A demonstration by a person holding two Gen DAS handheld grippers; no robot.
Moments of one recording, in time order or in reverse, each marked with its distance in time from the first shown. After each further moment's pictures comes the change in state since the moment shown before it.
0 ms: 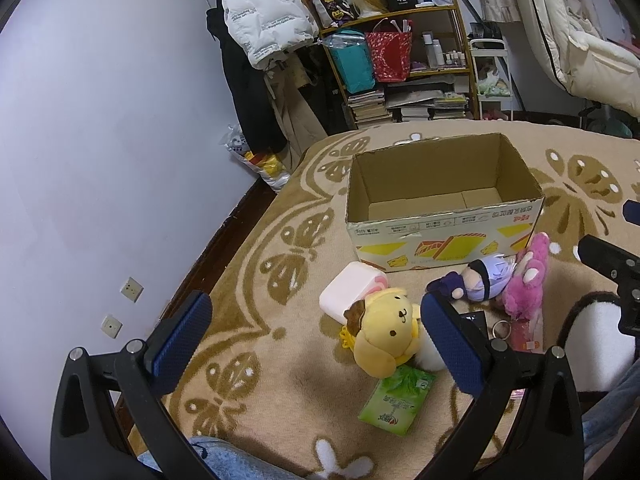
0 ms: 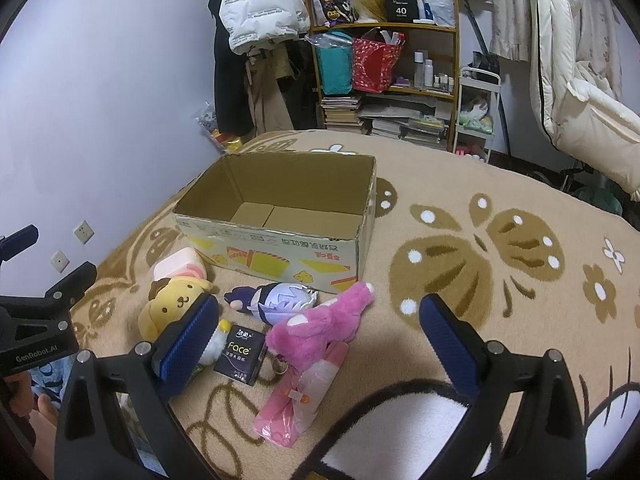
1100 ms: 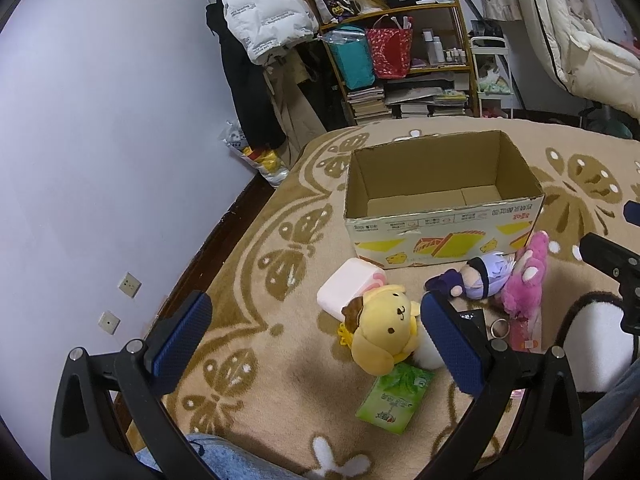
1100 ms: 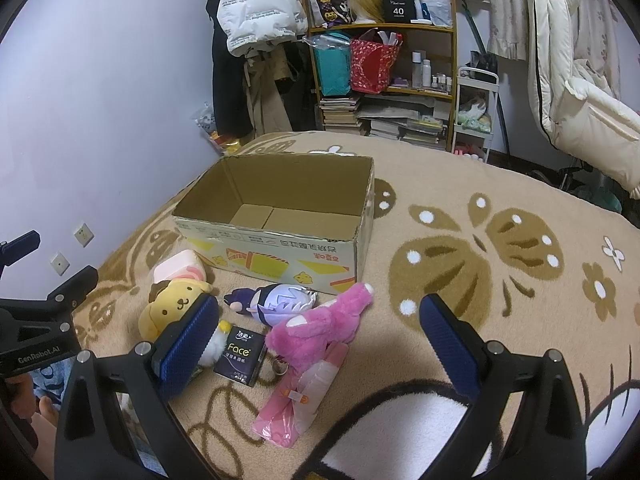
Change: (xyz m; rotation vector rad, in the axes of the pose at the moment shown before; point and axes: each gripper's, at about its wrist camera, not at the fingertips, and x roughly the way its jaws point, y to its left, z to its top) left arm 0.004 -0.002 0.000 0.000 0.016 -0.005; right arm 0.000 0.000 0.000 0.005 0.008 0.004
